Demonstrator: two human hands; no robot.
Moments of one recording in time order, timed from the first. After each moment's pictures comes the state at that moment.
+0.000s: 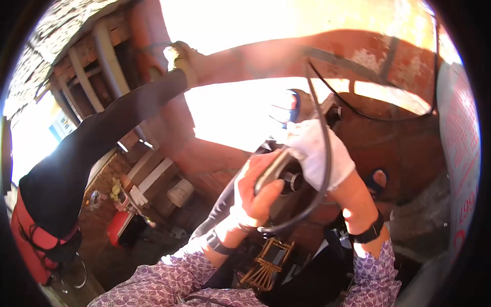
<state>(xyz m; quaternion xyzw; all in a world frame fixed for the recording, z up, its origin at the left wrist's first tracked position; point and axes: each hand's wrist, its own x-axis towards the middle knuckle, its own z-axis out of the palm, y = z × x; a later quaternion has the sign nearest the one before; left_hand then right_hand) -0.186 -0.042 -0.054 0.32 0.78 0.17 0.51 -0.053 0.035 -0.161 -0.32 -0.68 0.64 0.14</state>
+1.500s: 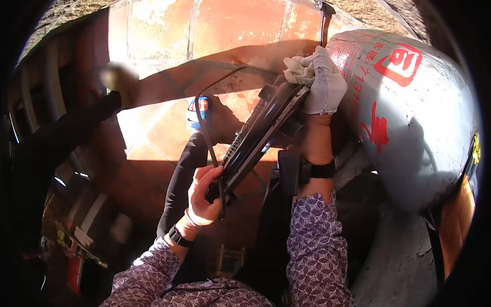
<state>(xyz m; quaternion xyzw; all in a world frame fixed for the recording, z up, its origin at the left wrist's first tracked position) -0.152 -0.086 0.000 0.43 0.67 0.30 0.53 0.045 0.146 -0.104 -0.55 -0.22 0.65 0.48</state>
